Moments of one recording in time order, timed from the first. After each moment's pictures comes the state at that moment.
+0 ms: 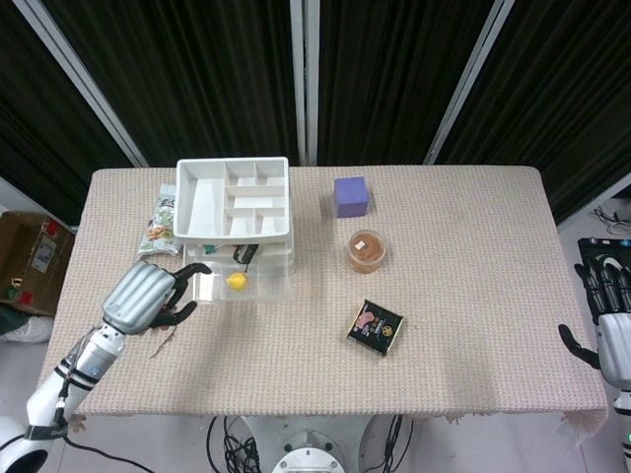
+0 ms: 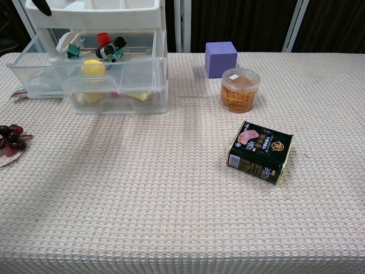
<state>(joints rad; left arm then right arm) -0.52 -0.99 -0.14 -1.89 1.57 1.14 0.01 0.05 -1.02 0.10 -1.67 -1.53 1.58 -0.04</state>
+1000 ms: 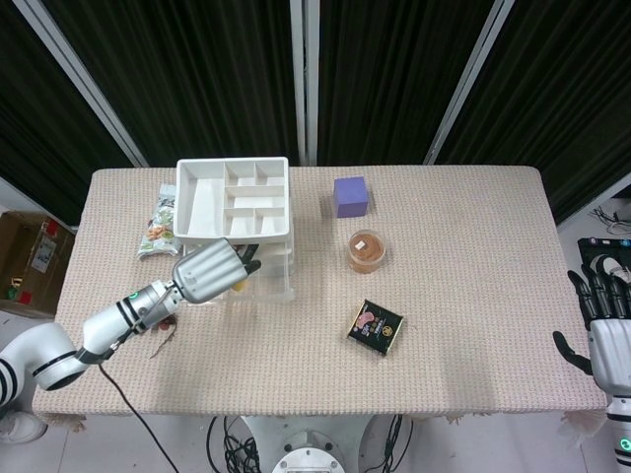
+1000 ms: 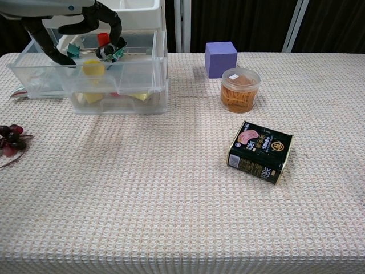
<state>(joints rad) -0.87 -1.11 -0.12 -1.55 1.82 0.93 0.28 0.04 -1.02 0.08 -1.73 -1.51 1.56 -0.12</state>
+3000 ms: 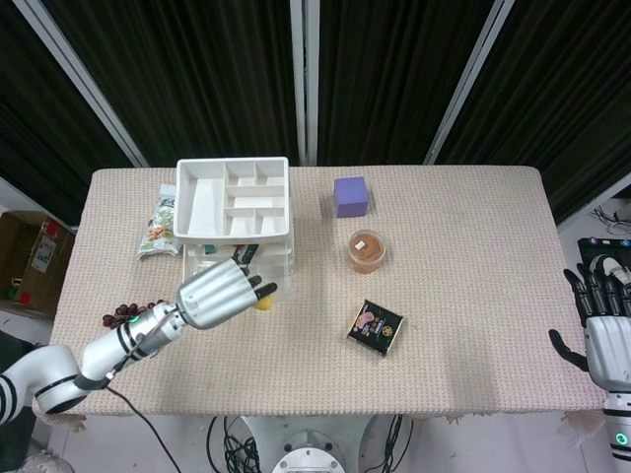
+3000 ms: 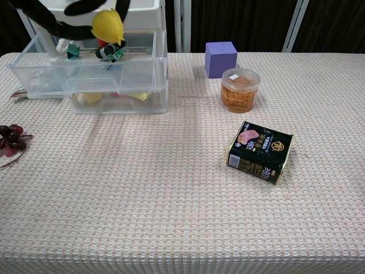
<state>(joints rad) -0.85 -1.12 -0.07 -1.69 1.85 1.15 0.27 0.05 -1.04 0.09 -1.70 -1.50 1.54 -0.09</state>
